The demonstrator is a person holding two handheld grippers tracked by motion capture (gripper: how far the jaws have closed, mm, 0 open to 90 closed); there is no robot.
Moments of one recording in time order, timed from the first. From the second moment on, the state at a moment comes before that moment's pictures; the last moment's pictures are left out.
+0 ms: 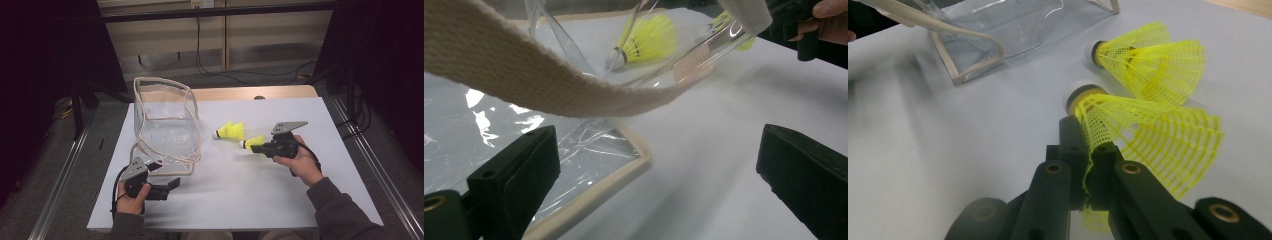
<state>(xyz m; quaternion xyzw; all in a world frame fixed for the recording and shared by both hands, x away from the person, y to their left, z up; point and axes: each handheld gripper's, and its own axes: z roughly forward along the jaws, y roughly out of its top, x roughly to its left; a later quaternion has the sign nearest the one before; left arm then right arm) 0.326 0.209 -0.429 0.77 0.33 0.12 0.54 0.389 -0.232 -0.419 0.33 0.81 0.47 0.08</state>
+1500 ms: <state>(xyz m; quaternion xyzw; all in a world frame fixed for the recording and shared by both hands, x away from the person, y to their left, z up) 0.326 0.210 -0.429 0.77 0.33 0.12 0.54 0.413 -0.257 -0.420 0.37 0.79 0.47 0.11</state>
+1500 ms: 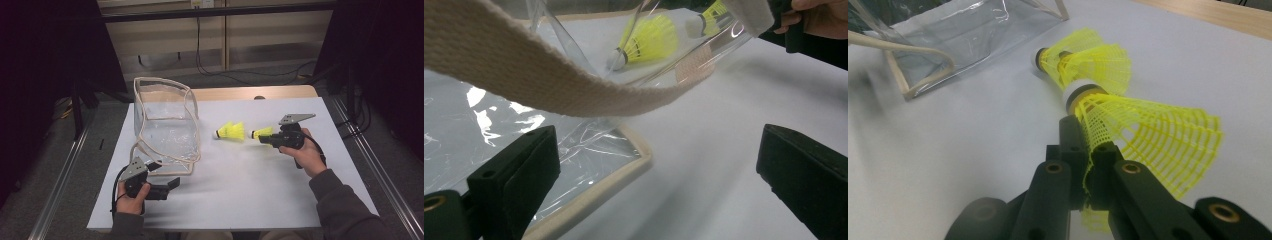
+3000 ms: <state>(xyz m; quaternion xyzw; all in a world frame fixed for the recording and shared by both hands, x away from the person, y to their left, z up) 0.326 0.211 -0.429 0.77 0.33 0.12 0.54 0.431 -0.247 -0.431 0.38 0.79 0.46 0.12</state>
